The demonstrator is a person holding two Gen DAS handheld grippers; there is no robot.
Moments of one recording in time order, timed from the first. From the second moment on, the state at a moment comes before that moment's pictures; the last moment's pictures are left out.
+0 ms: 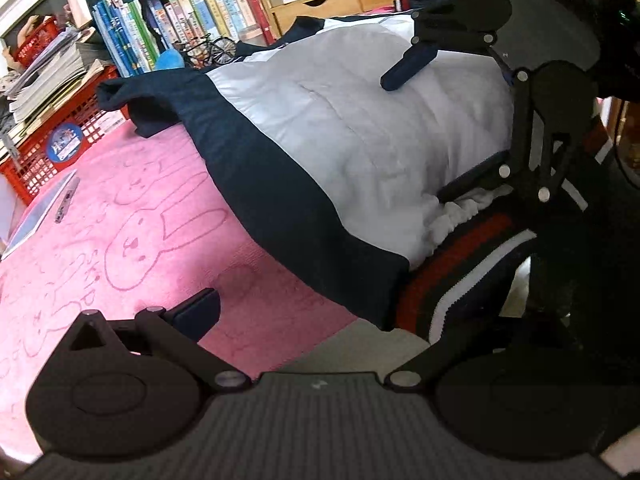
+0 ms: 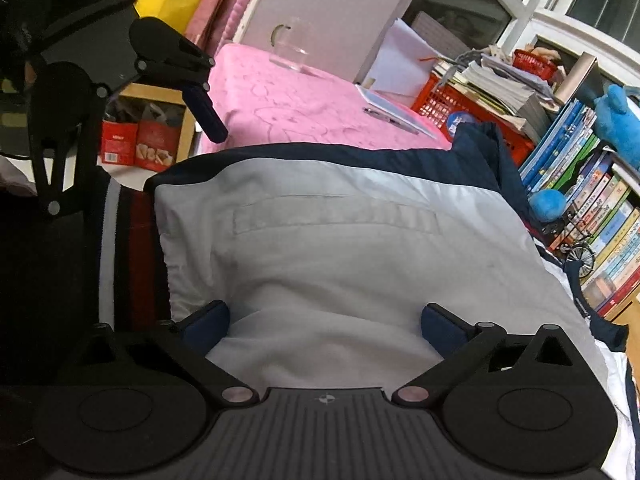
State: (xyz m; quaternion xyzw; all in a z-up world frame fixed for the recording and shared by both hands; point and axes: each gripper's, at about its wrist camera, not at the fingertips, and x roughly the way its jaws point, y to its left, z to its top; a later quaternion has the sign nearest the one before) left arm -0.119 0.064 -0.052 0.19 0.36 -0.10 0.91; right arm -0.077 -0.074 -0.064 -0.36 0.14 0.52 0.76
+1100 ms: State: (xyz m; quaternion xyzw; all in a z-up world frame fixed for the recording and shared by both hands) left arm -0.038 0.027 -0.028 0.23 0.32 -0.26 0.88; right arm -0.081 -0.122 -0.064 -0.44 0.13 0.46 0.76
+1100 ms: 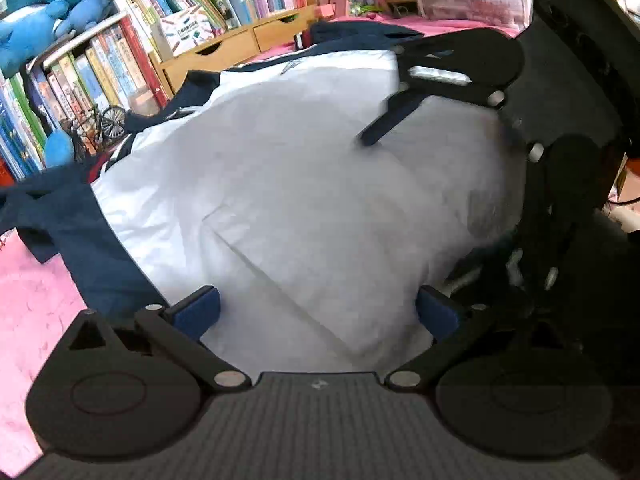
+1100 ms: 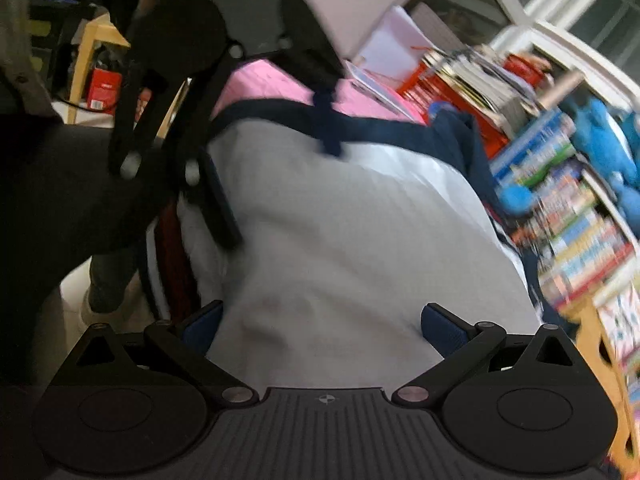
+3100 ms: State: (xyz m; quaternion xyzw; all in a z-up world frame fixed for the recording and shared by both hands) left arm 0.028 0.081 0.031 0.09 0.30 0.01 0.95; right arm 0.035 -0.332 -0.017 -0.10 0.26 0.09 0.96
